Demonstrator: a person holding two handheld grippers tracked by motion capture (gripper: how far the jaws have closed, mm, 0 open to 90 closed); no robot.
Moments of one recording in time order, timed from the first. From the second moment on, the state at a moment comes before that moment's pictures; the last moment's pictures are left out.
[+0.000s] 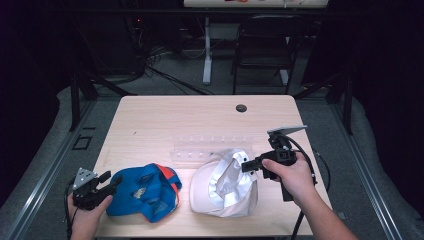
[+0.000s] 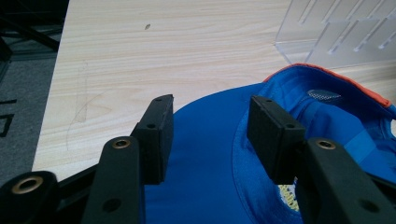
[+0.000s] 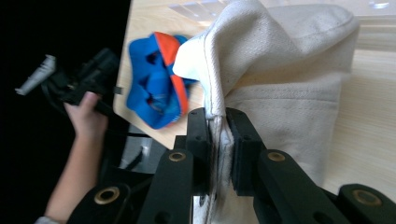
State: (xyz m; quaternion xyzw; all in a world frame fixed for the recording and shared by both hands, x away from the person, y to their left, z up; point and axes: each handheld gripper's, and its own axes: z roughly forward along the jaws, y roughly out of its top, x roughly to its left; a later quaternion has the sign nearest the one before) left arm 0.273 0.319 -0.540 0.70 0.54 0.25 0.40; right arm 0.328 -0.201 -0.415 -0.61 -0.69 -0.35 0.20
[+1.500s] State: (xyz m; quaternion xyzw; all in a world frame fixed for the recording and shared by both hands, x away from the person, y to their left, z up) left arm 0.268 0.271 -0.499 0.74 0.45 0.24 0.43; right arm 0.349 -0.208 -0.382 -0.57 -0.55 -0.51 0.33
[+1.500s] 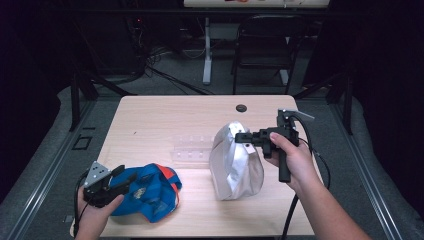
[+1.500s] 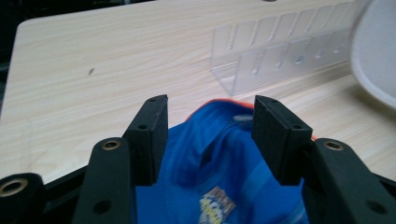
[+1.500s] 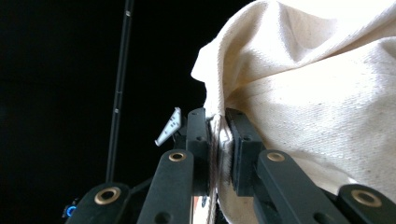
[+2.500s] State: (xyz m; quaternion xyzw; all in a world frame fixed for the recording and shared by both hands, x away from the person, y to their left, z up) left arm 0.285 0.161 -0.468 0.81 0.34 0.21 0.44; right arm 0.392 -0.158 -0.336 -0.56 -0.54 -0.54 0.32
